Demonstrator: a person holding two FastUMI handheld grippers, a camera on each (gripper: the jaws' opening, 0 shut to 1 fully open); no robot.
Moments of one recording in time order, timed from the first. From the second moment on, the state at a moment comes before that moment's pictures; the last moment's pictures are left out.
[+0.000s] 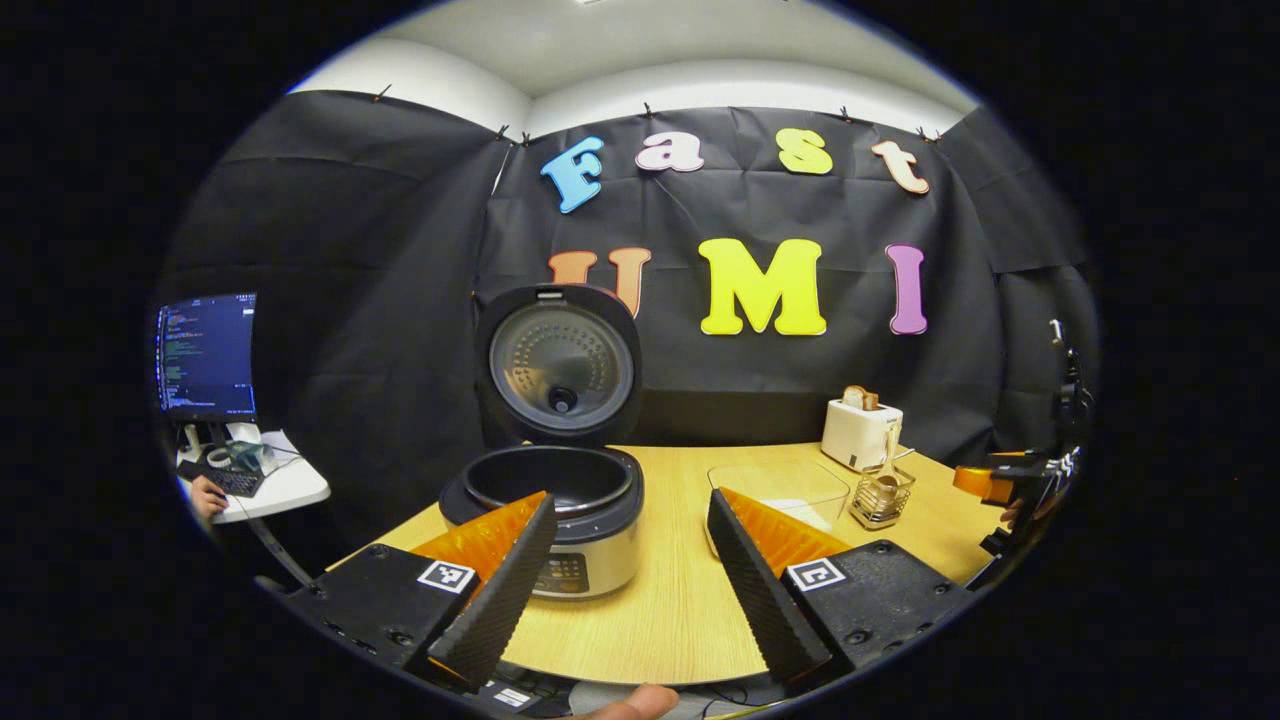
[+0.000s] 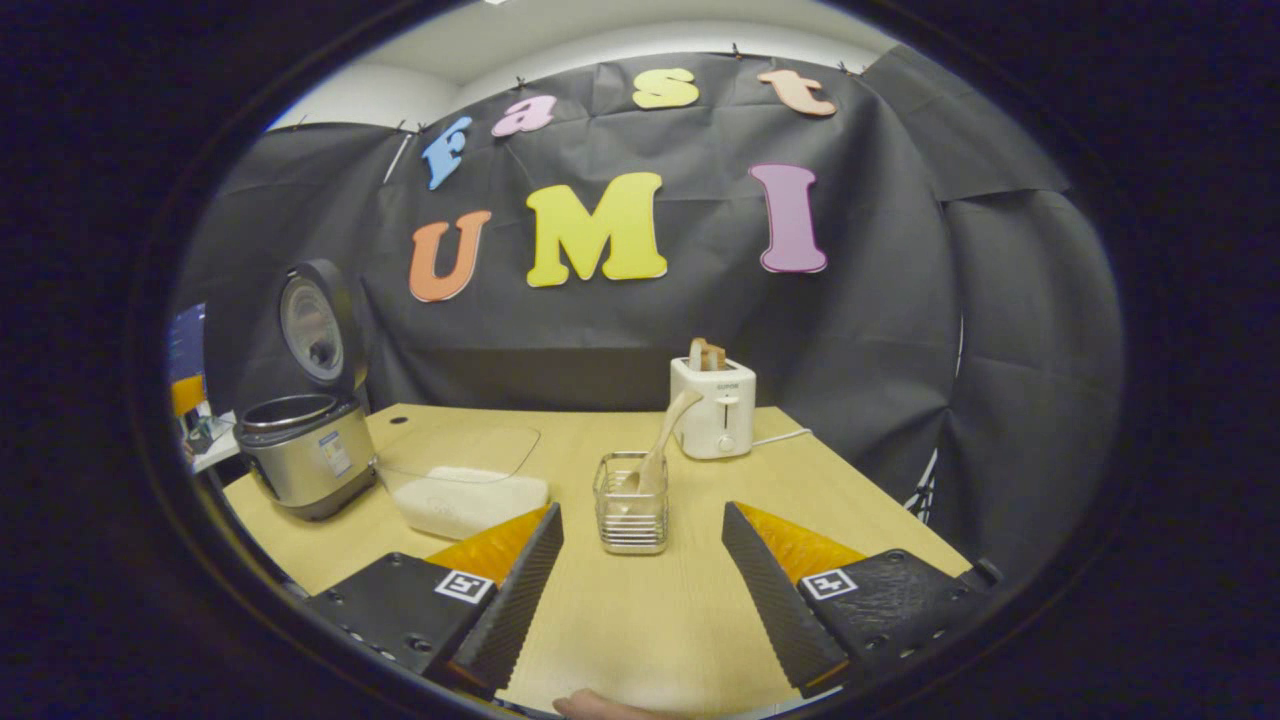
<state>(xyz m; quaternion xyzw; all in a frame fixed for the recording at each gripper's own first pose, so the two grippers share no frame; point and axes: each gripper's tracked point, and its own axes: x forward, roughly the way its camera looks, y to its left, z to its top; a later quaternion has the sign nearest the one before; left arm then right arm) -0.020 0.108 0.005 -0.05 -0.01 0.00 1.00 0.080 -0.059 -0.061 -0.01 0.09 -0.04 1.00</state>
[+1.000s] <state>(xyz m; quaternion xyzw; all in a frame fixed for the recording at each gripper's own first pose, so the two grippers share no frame) 0.040 0.112 -0.029 -0.04 0.00 0.03 1.00 0.322 -0.102 -0.097 0.07 0.20 0.00 0.98</state>
